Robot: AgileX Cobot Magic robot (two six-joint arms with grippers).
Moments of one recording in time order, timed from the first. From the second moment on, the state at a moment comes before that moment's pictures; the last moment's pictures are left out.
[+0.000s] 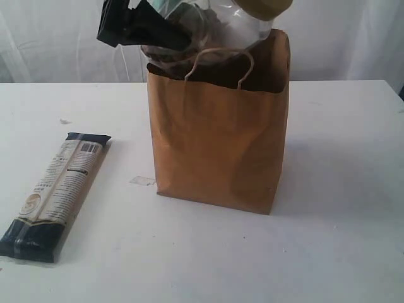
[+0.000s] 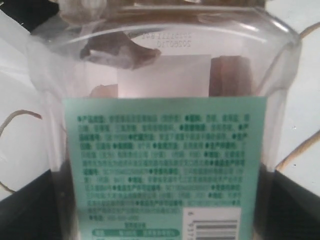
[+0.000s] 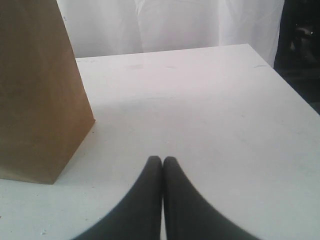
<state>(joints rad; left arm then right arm) -0.39 1.73 -1.87 -0.88 1.21 1.67 -0.03 0.00 0.00 0.21 0.30 -0.12</state>
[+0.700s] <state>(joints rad) -0.39 1.81 -1.87 -0.88 1.21 1.62 -0.03 0.00 0.00 0.21 0.30 -0.12</state>
